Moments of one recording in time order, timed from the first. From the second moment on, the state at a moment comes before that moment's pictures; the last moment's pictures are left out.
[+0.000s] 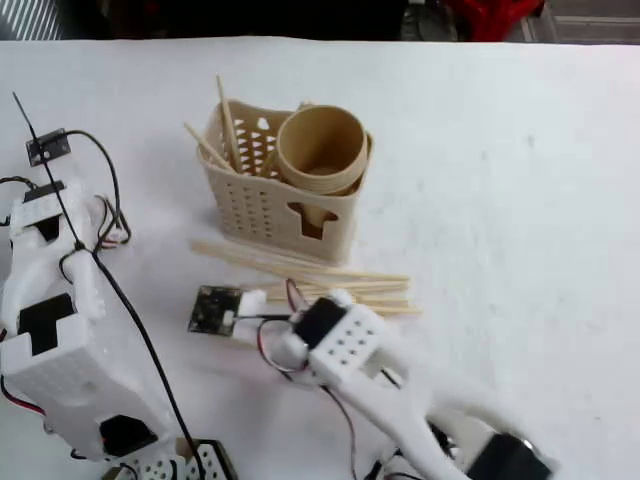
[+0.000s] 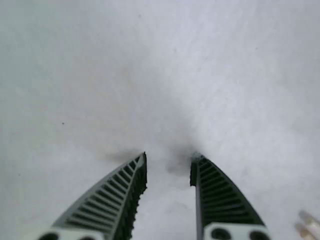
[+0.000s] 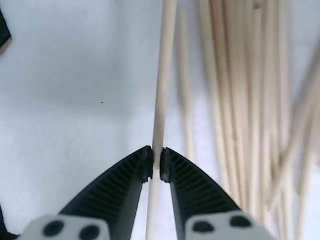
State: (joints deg) left arm -30.6 20.4 14.7 52.9 4.4; right arm -50.7 -27.3 48.4 65.1 33.5
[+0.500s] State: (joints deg) left arm -30.6 20.4 14.7 52.9 4.4; right arm -45.0 -40.9 20.7 71.3 21.5
